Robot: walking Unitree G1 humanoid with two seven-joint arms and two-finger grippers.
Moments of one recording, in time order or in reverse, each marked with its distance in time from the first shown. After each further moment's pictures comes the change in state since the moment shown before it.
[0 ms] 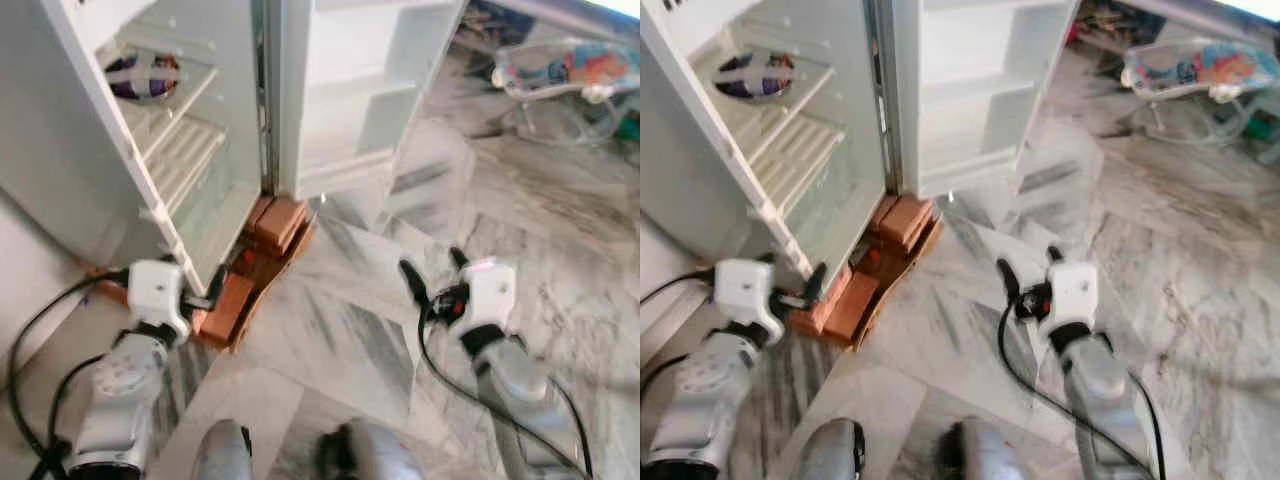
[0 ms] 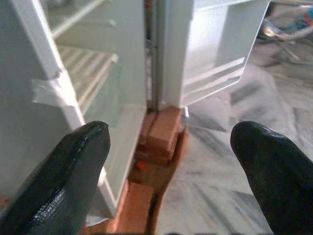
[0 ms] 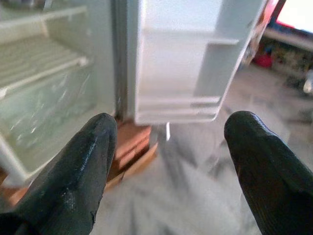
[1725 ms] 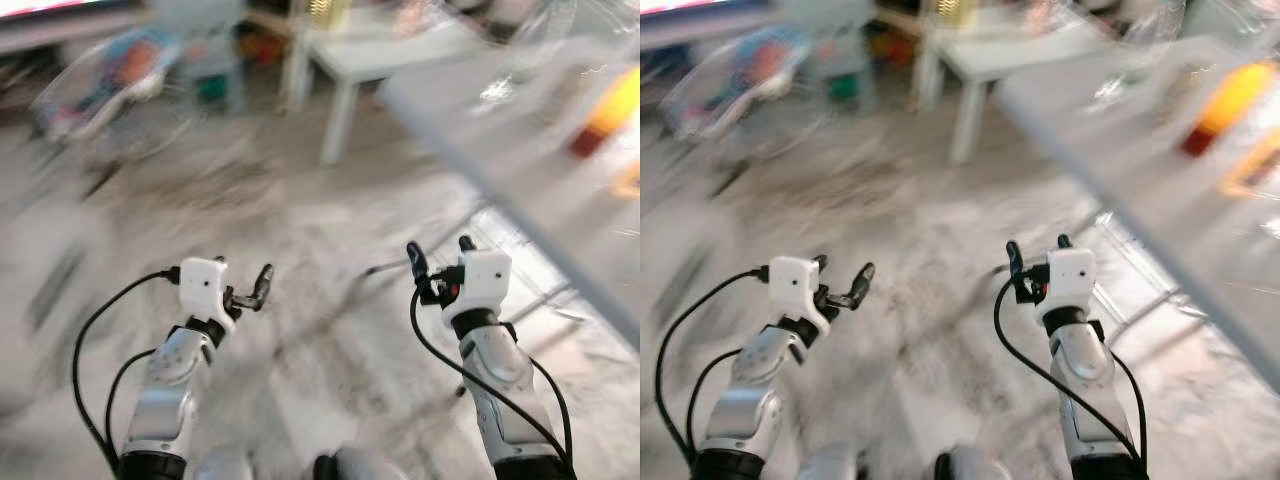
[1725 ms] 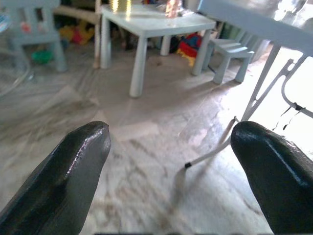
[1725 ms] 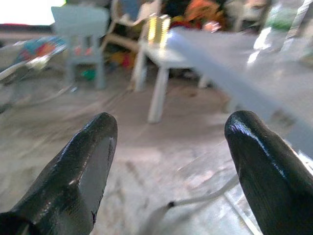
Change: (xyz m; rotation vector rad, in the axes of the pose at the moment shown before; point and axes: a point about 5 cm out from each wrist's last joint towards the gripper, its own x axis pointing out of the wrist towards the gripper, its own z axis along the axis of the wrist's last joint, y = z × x) left arm 0.019 -0.040 -0.001 -0.126 0.015 -0.093; right arm 0.020 0.007 -0.008 0.022 -0.023 -0.123
